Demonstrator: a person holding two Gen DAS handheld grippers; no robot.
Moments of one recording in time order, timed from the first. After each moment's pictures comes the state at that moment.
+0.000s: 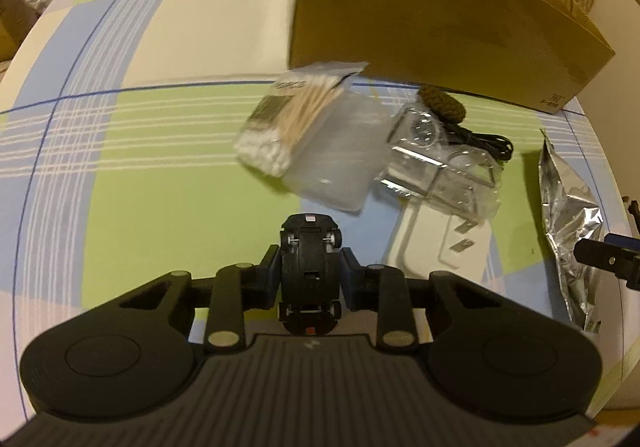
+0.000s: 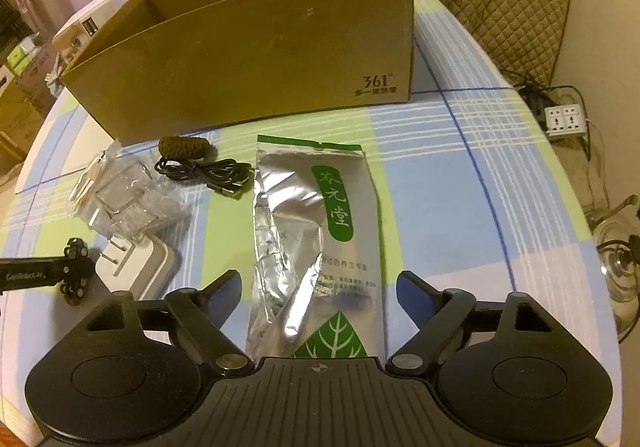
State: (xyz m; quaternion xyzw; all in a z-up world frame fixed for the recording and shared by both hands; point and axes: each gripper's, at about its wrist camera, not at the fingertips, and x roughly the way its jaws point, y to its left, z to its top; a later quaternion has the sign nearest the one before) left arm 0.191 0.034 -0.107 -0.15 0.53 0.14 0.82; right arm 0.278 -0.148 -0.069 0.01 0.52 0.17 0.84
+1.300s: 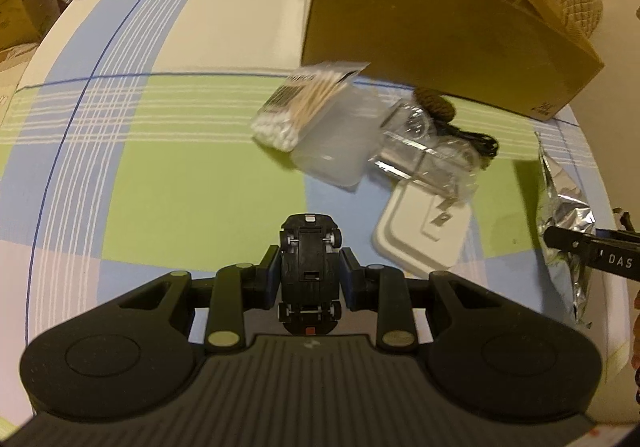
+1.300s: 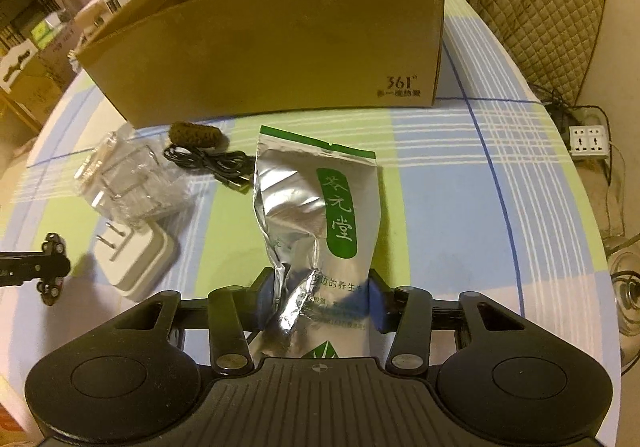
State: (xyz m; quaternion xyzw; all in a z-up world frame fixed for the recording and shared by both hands) left arm 0.166 0.021 -0.085 -0.17 0.52 0.16 0.83; right arm 0.280 -0.147 -0.065 -0.02 0.51 0.22 0.83
